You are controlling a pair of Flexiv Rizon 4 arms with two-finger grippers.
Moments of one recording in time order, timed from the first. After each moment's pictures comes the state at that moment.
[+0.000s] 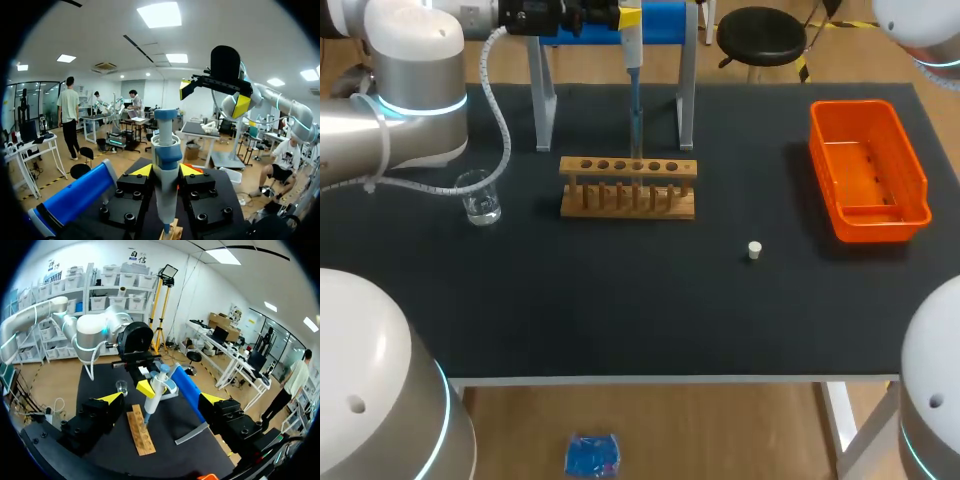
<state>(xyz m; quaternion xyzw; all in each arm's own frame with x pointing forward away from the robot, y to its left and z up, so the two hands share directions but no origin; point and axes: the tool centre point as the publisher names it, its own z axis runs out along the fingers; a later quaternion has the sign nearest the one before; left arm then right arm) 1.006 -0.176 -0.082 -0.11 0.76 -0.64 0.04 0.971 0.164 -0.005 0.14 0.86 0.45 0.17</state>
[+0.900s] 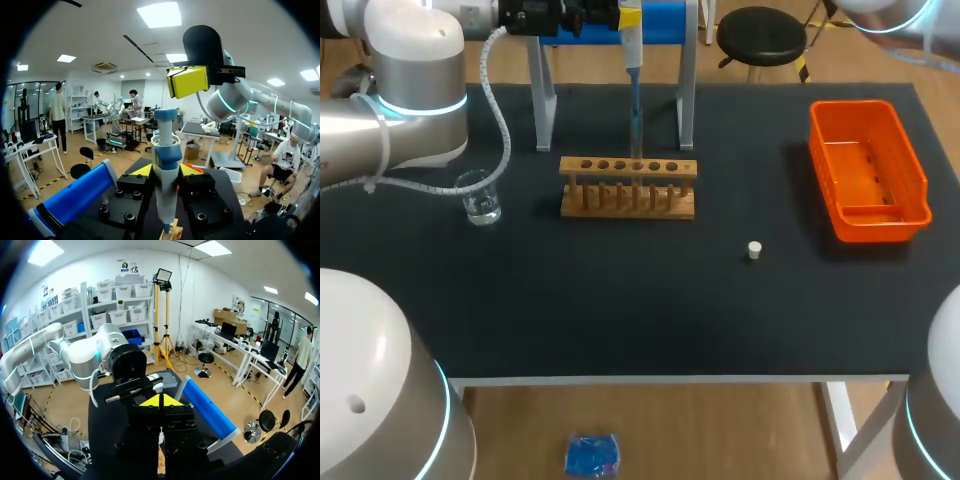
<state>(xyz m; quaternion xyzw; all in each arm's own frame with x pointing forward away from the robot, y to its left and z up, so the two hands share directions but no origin) 1.006 -0.176 -0.082 -0.11 0.76 -0.64 0.04 1.007 0.227 -0.002 0.18 0.85 0.50 0.09</state>
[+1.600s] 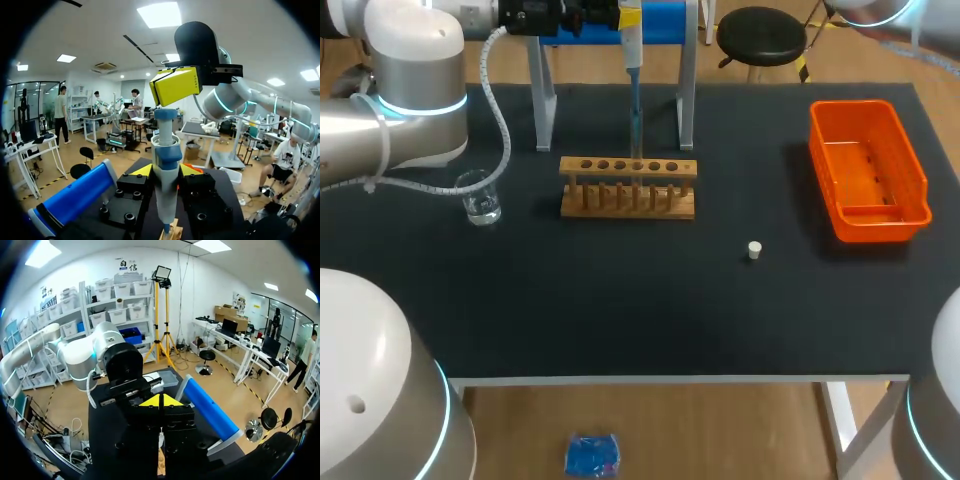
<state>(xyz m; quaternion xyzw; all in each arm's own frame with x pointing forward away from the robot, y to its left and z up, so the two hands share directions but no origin) 1.006 -0.176 -0.082 -0.11 0.76 -0.64 0.04 1.017 0.237 -0.011 0.18 0.85 0.49 0.08</state>
